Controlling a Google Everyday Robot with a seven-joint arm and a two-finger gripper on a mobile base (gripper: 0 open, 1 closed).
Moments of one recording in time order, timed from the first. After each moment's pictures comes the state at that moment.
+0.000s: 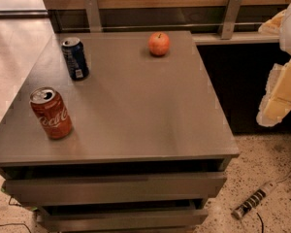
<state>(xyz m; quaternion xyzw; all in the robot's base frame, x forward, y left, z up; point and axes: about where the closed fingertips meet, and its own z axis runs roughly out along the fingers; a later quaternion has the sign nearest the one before) 0.438 -0.212 0.994 -0.60 0.78 -0.05 0.19</state>
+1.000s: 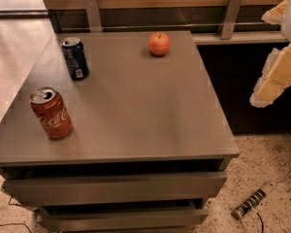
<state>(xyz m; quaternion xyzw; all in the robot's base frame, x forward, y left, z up) 0.470 -0.222 1.000 -0.57 0.78 -0.04 0.23</state>
